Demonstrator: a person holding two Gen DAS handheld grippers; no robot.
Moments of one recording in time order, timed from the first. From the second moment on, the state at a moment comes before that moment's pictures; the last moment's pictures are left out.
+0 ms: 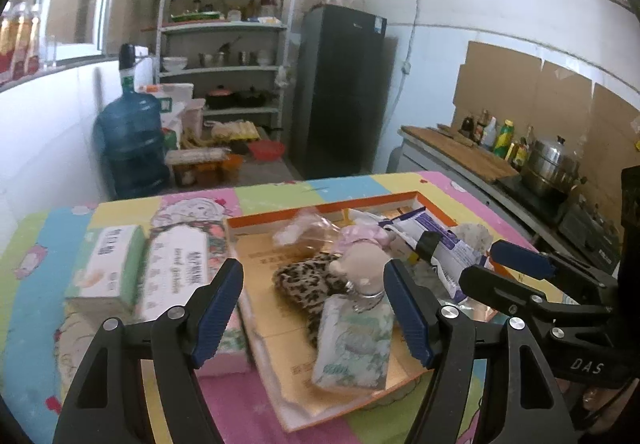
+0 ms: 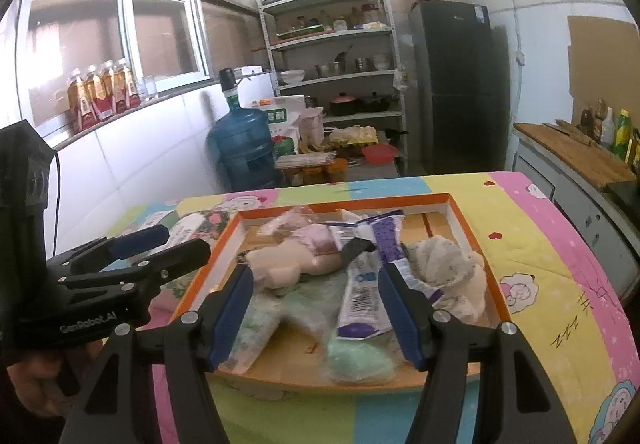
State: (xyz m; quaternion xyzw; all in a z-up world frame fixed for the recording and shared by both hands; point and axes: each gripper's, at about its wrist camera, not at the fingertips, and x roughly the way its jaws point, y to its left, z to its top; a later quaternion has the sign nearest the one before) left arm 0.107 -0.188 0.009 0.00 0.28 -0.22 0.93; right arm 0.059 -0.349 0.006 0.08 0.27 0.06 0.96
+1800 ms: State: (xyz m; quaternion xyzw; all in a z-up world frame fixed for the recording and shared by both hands) left arm -0.045 -0.022 0.000 -0.04 0.21 -0.04 0.98; right arm -0.057 -0.174 0.013 0.06 0.16 -0.02 0.98
